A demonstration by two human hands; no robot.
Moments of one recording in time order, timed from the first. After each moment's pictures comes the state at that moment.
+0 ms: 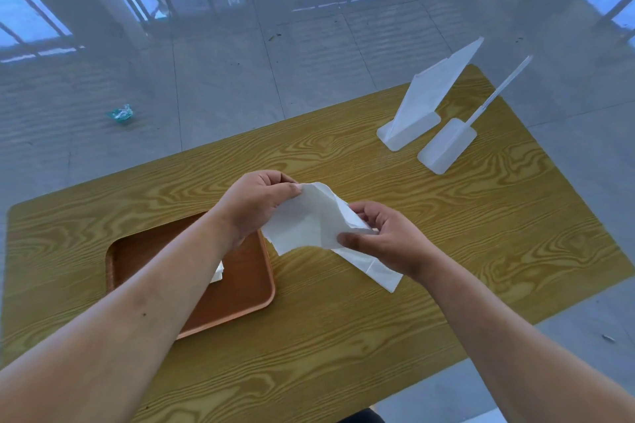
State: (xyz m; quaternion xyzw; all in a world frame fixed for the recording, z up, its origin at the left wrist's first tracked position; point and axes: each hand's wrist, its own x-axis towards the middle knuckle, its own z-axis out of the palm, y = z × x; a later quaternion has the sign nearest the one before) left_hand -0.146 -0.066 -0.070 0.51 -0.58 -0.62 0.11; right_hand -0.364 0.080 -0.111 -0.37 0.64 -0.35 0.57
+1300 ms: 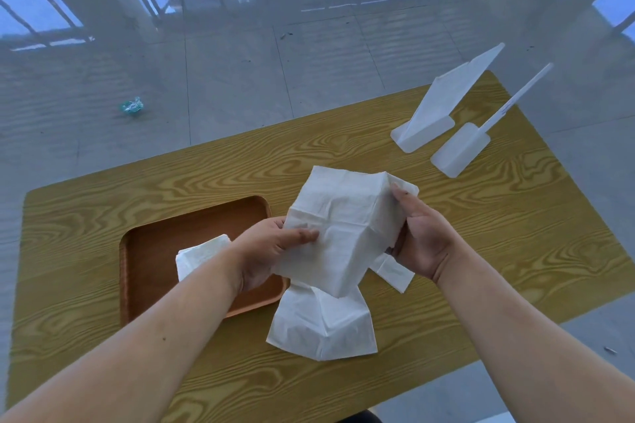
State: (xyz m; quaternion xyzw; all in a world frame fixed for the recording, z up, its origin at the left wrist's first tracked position) left_hand -0.111 -0.021 -0.108 0.46 -0.36 -0.81 0.07; right_hand -0.368 0.066 -0.107 -0.04 0.51 -0.49 0.70
